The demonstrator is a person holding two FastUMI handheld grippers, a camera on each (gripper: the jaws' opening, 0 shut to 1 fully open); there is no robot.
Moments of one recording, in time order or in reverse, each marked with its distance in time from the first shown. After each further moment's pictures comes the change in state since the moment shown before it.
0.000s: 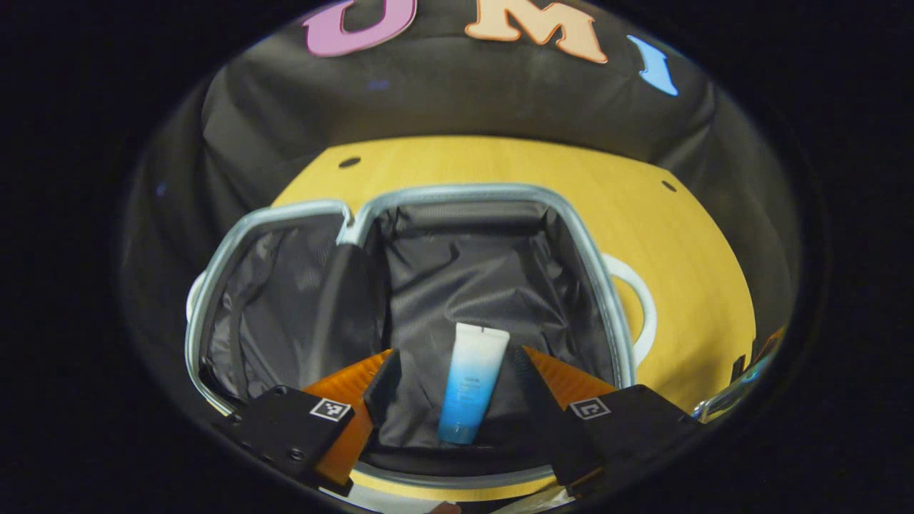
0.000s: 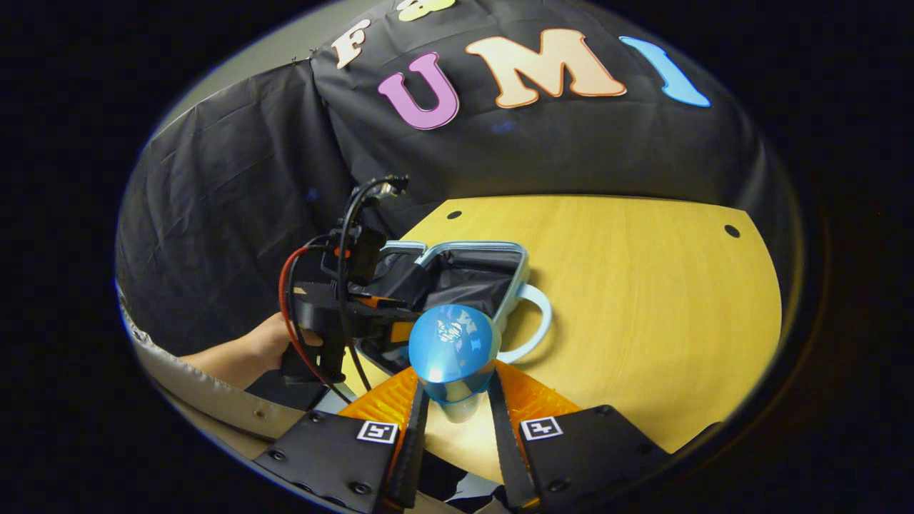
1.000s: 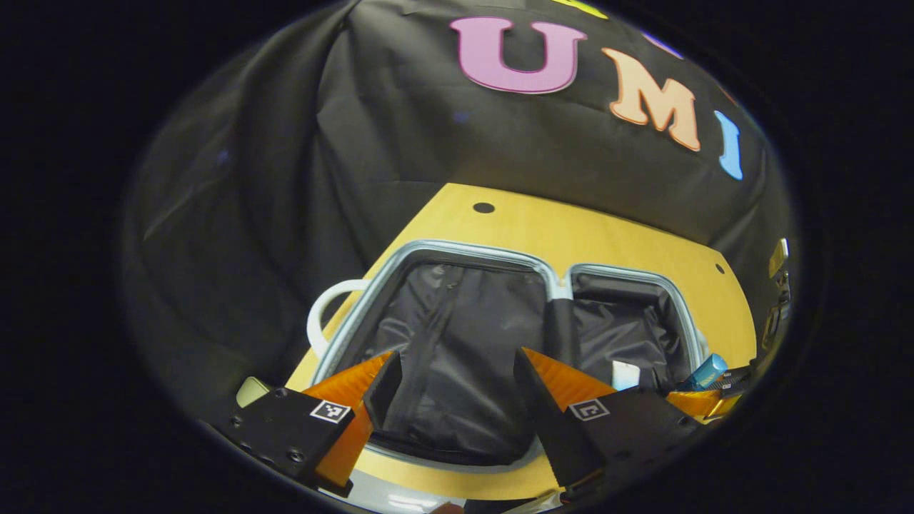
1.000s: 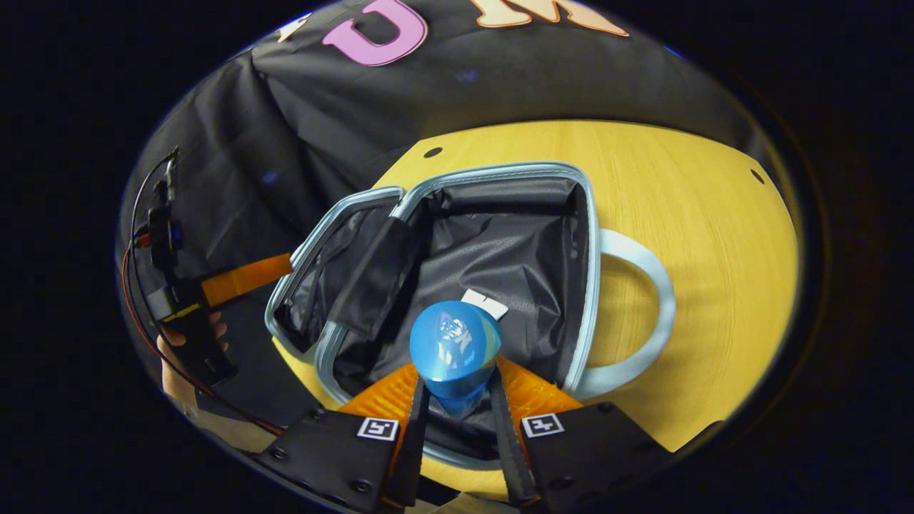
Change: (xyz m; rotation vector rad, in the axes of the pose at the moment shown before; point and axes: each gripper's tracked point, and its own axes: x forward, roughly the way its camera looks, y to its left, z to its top) left arm -0.050 0.224 -0.004 -0.250 -0.133 0.186; right arm 0.159 0.026 -0.044 0.155 0.211 -0.150
